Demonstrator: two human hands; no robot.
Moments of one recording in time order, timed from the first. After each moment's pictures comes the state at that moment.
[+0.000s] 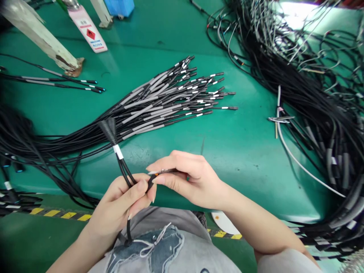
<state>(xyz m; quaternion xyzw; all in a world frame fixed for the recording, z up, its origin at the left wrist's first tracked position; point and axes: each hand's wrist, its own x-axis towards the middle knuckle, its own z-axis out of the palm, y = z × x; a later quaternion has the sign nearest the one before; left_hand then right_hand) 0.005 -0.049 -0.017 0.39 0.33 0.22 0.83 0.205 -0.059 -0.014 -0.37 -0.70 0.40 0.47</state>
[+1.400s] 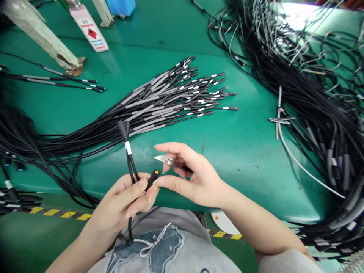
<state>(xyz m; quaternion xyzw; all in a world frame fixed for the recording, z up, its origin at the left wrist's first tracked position) 0.011 -0.045 -0.019 0.31 0.30 0.22 0.87 0.202 -0.062 -0.016 -0.41 -0.63 0.46 0.48</state>
